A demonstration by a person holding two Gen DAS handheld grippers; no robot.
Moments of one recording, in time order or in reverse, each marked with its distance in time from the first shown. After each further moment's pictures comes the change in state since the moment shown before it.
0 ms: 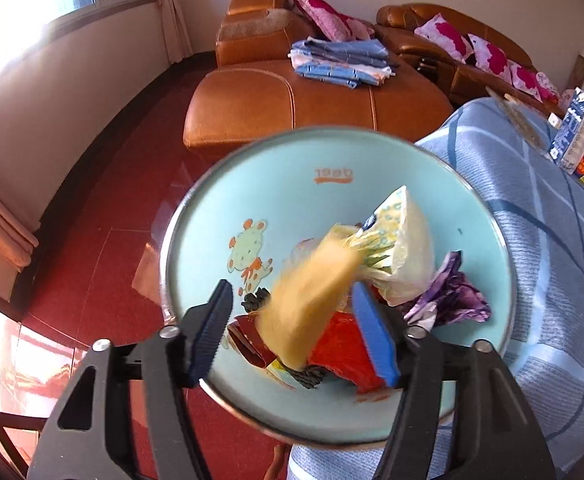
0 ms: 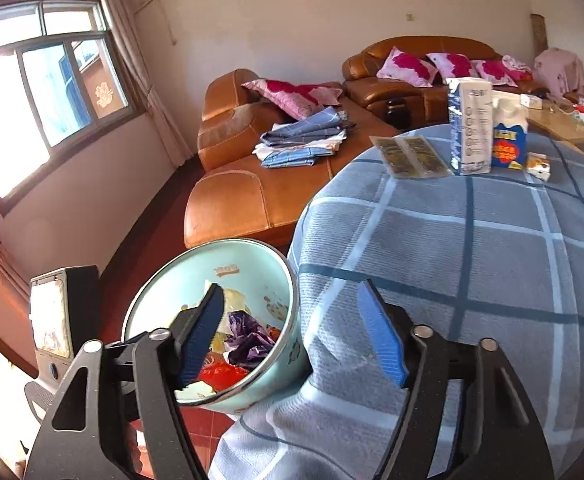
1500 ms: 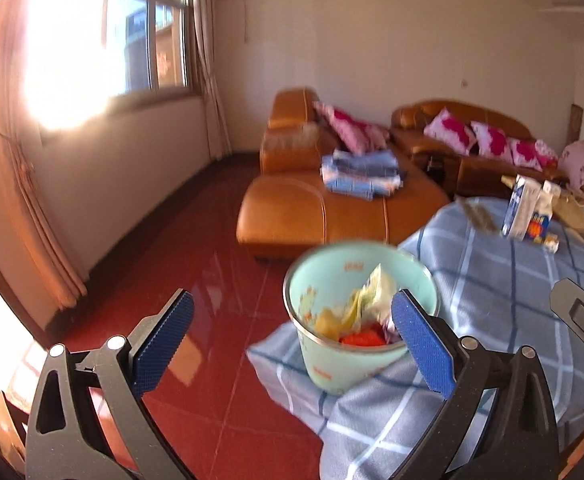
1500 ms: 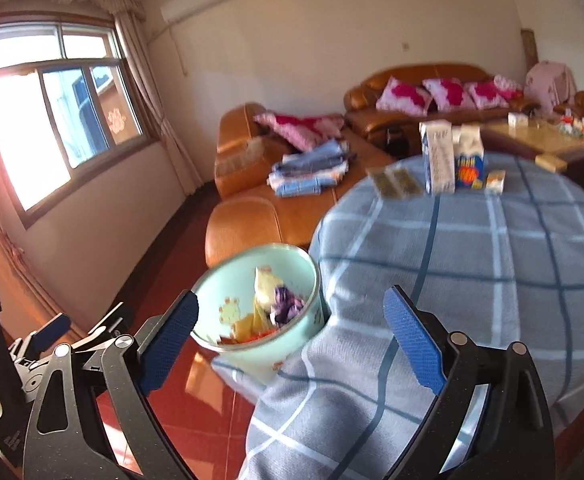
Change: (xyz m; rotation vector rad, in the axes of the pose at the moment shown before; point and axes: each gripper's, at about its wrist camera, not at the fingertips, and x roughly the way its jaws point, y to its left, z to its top) left arm -0.216 0.024 -0.055 -0.023 -0.421 0.102; right arm -0.138 0.035 -0.024 -0.022 -0.152 0.027
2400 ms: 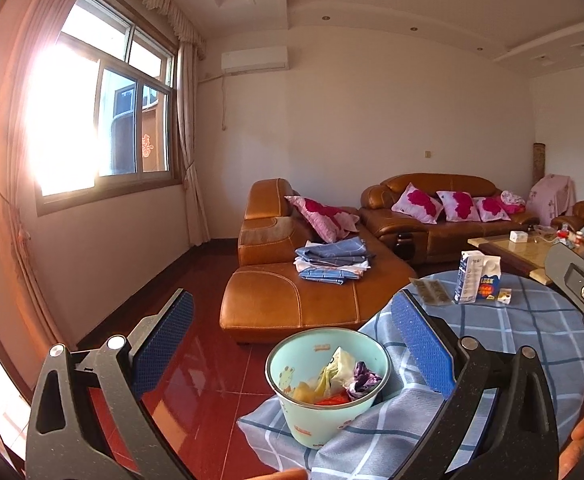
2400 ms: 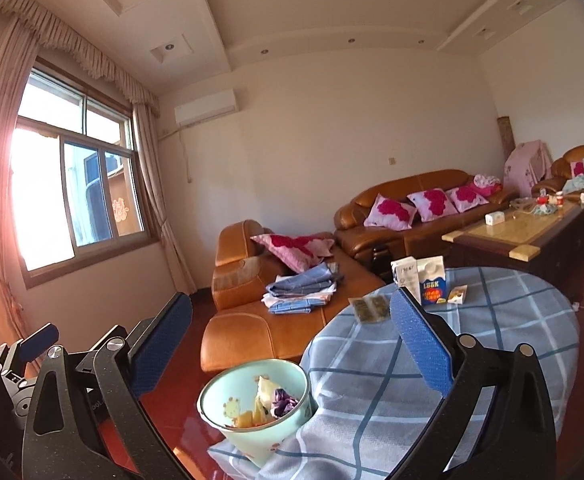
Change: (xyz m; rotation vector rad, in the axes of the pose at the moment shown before) left arm -0.102 -0.007 0.025 0.035 -0.298 -0.095; right arm -0.113 0.009 0.020 -0.022 -0.405 -0.048
